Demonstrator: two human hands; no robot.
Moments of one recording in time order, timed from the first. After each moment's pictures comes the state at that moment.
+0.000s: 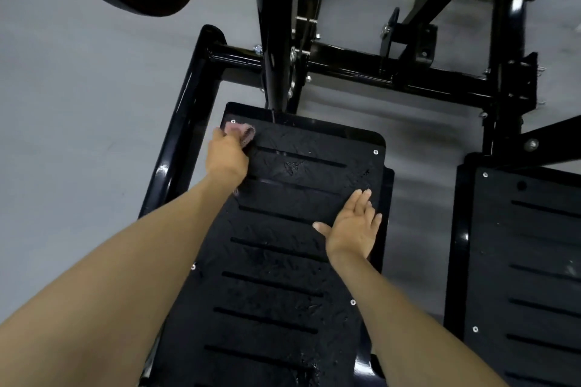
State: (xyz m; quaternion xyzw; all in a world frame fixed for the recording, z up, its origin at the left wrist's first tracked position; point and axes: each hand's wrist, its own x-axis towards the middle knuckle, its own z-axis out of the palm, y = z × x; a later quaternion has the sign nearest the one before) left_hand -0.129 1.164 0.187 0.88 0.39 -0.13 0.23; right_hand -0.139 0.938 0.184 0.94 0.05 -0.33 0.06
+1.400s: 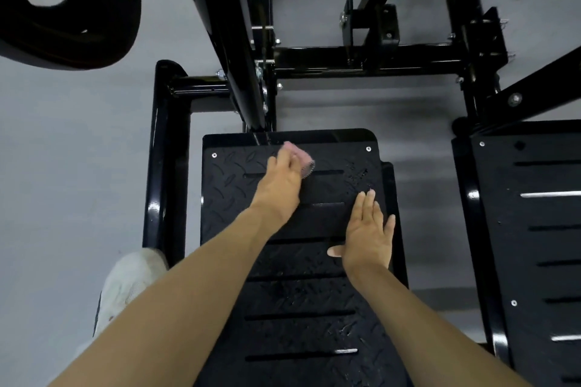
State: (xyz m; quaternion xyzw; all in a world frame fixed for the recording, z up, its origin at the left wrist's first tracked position) left_hand -0.096 1.103 0.182 0.97 0.03 -0.21 0.14; right_hand -0.137 0.946 0.188 0.92 0.03 -0.37 0.10
